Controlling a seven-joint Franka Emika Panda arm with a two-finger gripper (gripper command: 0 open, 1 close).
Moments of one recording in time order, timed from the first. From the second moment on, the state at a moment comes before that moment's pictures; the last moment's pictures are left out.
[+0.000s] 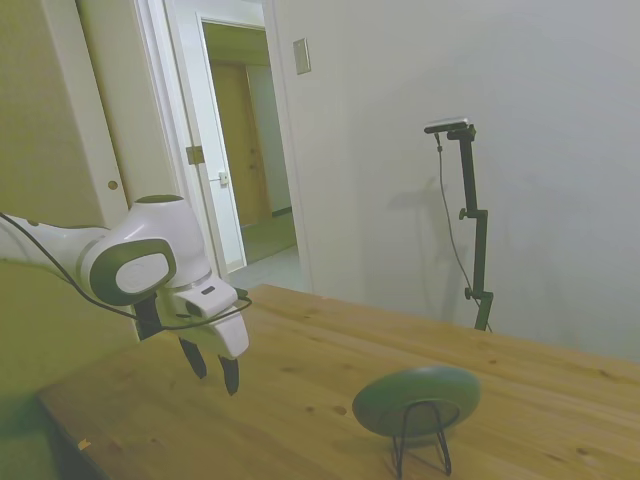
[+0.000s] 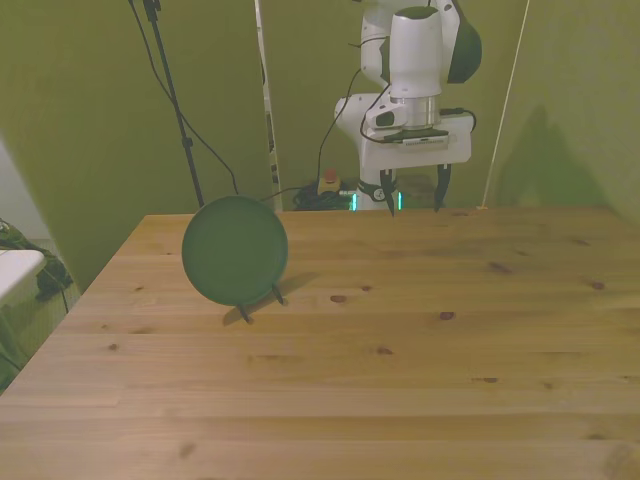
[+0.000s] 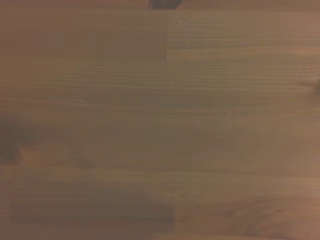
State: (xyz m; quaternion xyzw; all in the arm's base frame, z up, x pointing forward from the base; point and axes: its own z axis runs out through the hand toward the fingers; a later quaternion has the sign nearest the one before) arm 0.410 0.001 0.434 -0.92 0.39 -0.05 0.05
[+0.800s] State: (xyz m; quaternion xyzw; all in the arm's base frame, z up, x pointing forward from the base) arm 0.423 -0.131 0.544 -0.86 0.49 -0.13 -0.02
